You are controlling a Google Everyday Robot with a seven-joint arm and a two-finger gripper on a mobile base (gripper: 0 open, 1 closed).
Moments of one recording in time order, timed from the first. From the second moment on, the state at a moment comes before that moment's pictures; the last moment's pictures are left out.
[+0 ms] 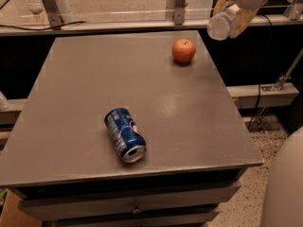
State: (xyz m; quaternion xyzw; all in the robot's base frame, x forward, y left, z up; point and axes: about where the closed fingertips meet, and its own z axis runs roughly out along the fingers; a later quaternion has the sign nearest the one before) arm 0.702 -0.227 0.977 -0.87 0.40 -0.21 0.19
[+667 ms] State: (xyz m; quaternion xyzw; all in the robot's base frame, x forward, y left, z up) arm 0.698 -0.220 0.928 -0.93 0.29 -0.14 0.16
